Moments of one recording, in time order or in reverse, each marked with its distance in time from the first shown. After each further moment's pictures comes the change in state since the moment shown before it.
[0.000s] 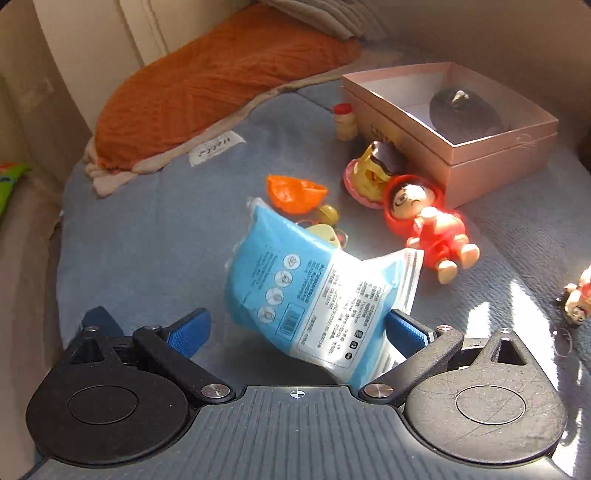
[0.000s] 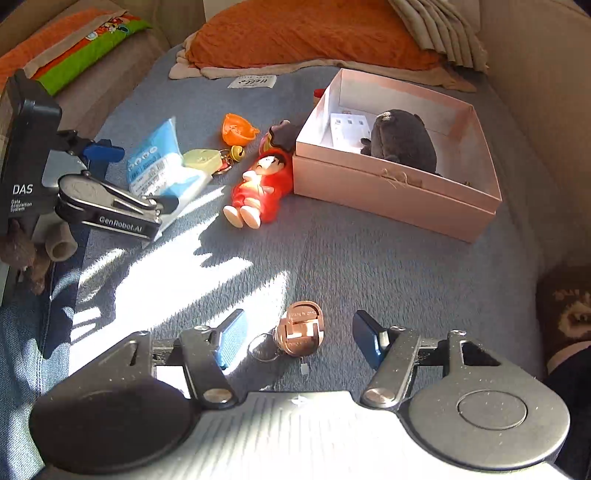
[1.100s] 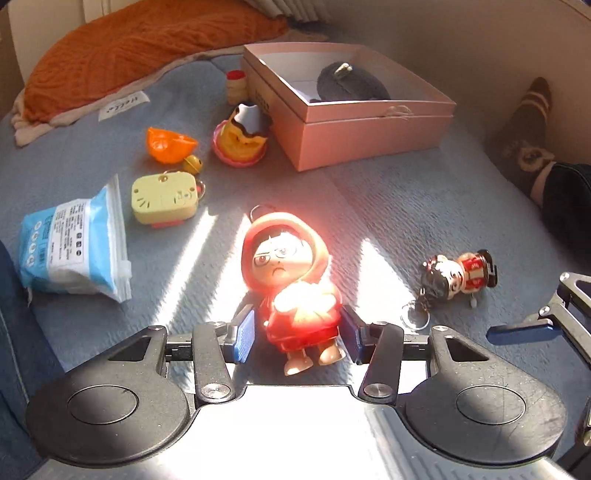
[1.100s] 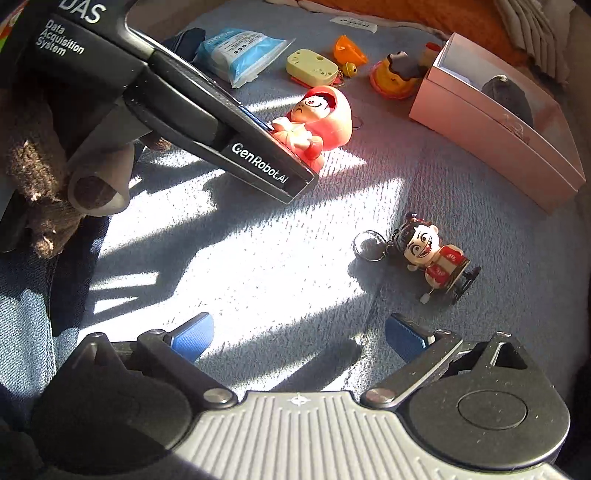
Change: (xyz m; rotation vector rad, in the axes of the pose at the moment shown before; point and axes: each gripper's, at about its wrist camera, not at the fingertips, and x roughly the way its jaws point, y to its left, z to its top) left arm -0.034 -0.059 -0.033 -0.114 0.098 -0.369; right arm 0.020 0.075 -0.066 -0.247 0.138 0.055
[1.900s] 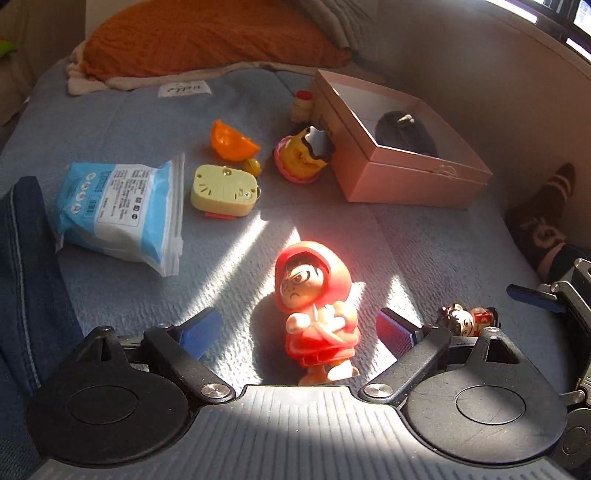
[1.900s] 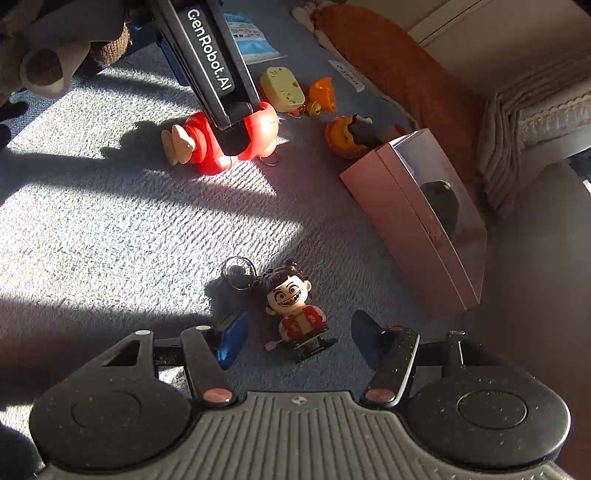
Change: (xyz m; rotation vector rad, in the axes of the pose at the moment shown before) left arm -0.018 0.037 -0.004 -0.237 -0.107 0.003; right arm 0.008 -0.012 0.001 -0.465 -0.109 -0.430
